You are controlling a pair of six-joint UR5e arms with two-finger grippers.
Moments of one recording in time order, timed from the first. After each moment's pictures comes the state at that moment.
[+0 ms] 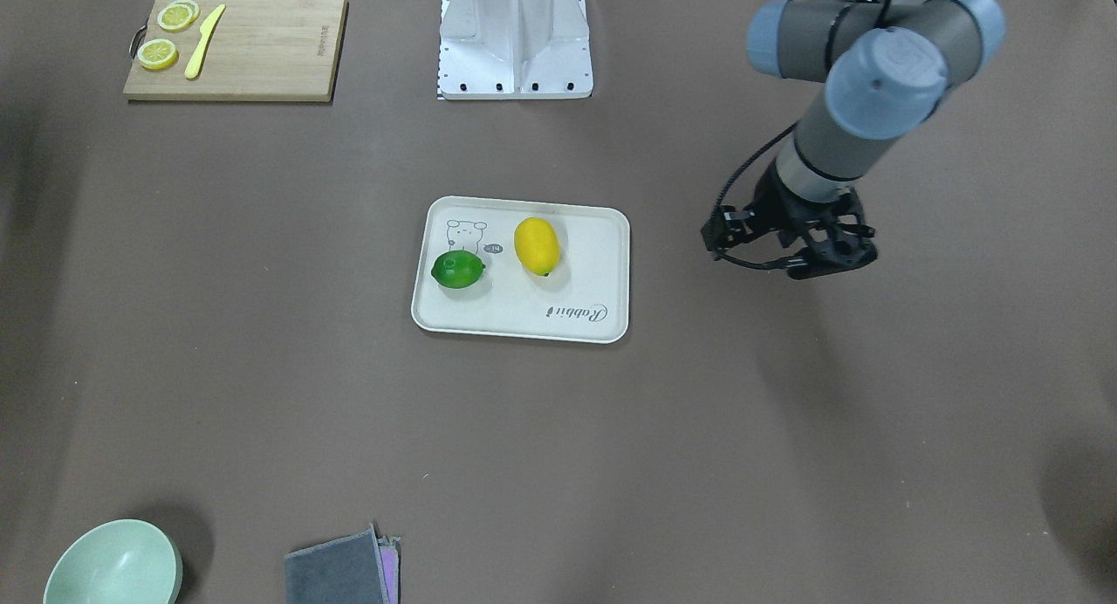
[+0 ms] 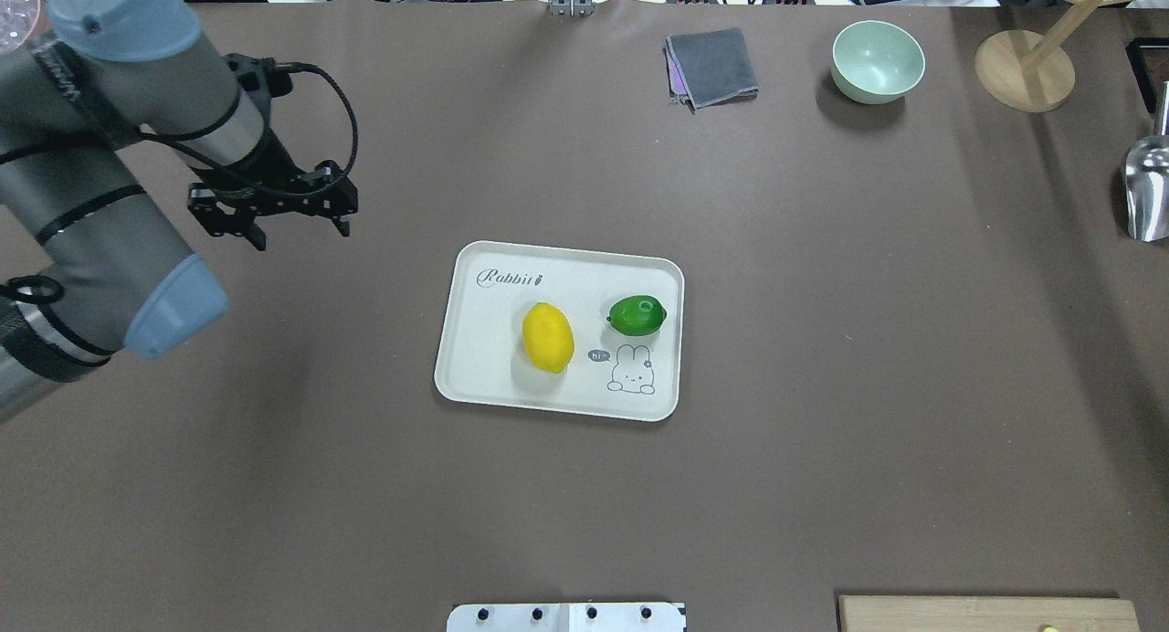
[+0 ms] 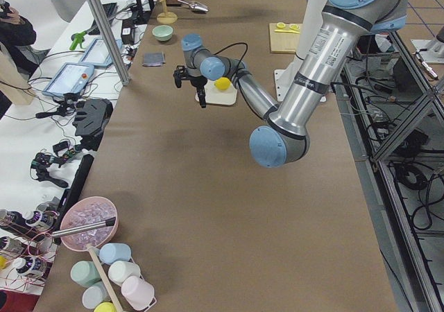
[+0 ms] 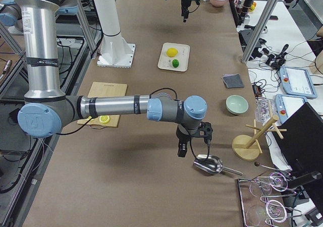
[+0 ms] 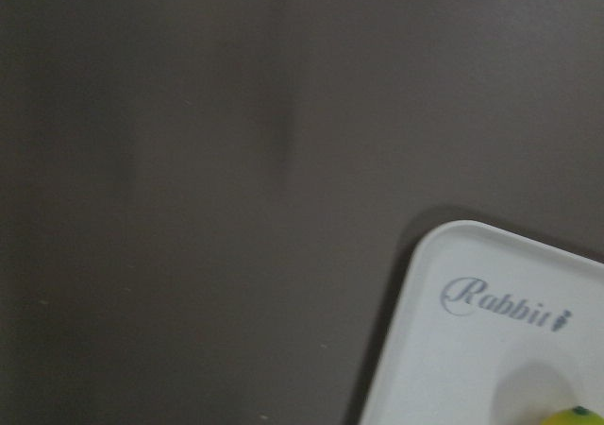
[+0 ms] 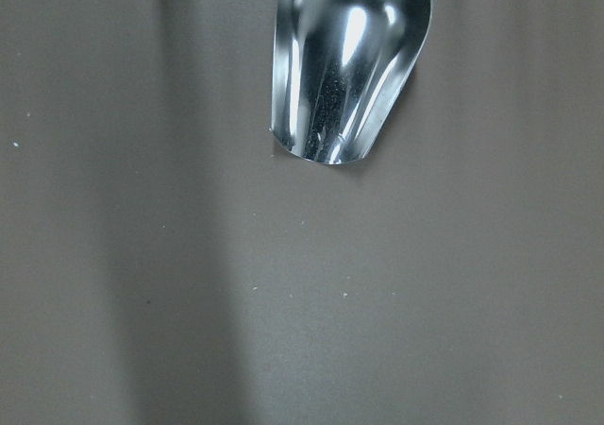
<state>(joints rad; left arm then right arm) -0.90 -2.01 -1.80 -1.46 -2.23 -1.00 1.52 -1.56 1.65 -1.71 2.31 0.05</state>
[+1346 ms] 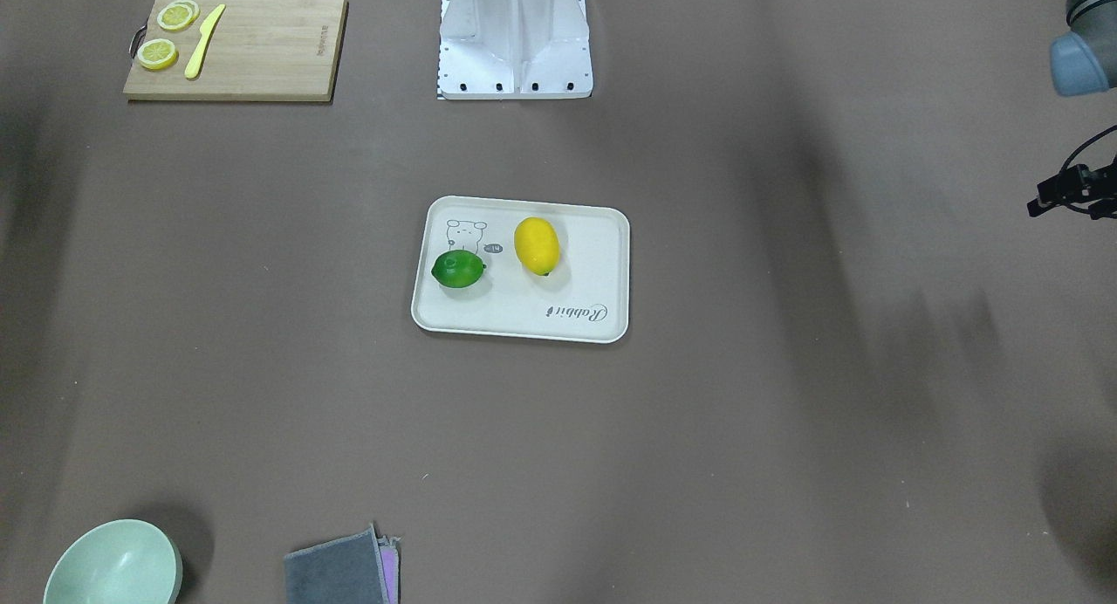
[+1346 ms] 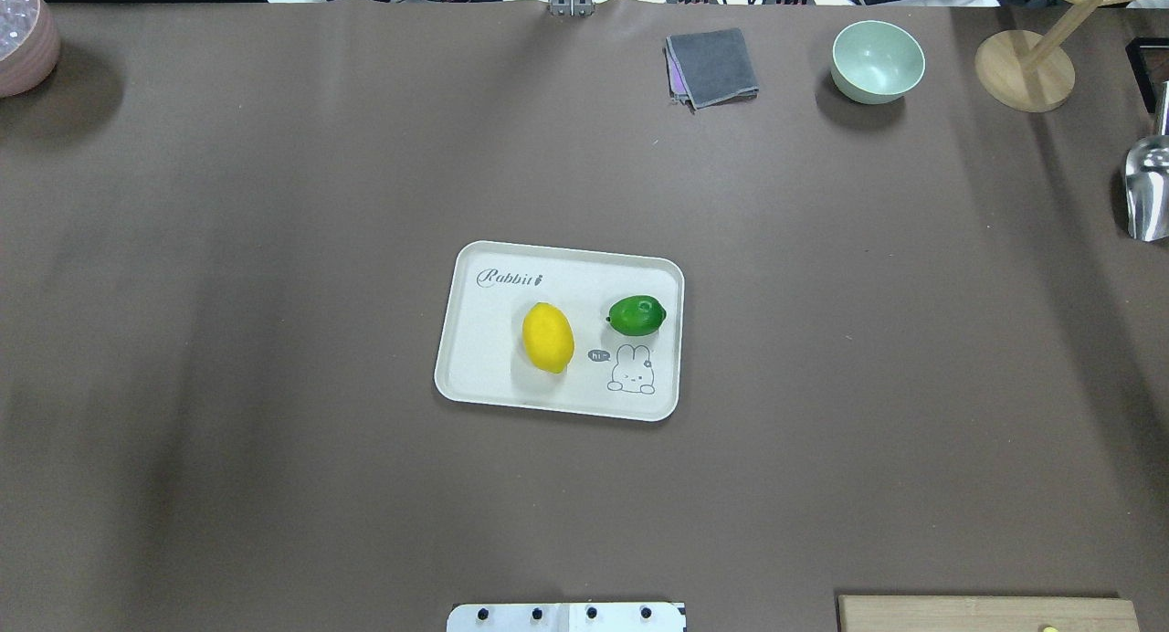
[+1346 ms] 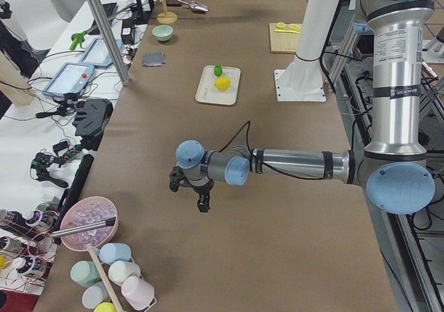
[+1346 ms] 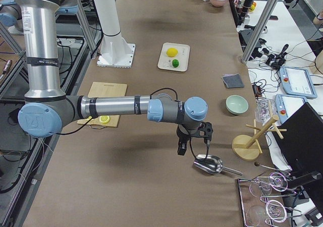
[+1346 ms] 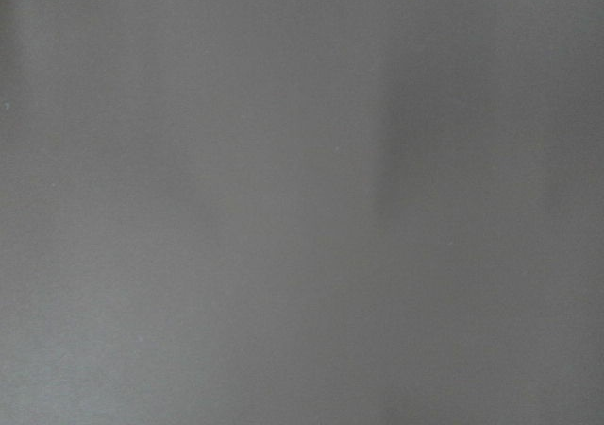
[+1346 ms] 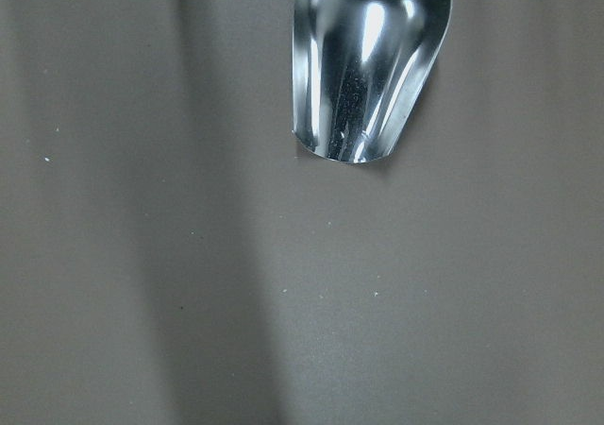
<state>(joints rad) -1.36 -1.48 -1.64 -1.71 -2.41 -0.15 1.52 -1.55 1.64 -1.70 2.36 0.10</state>
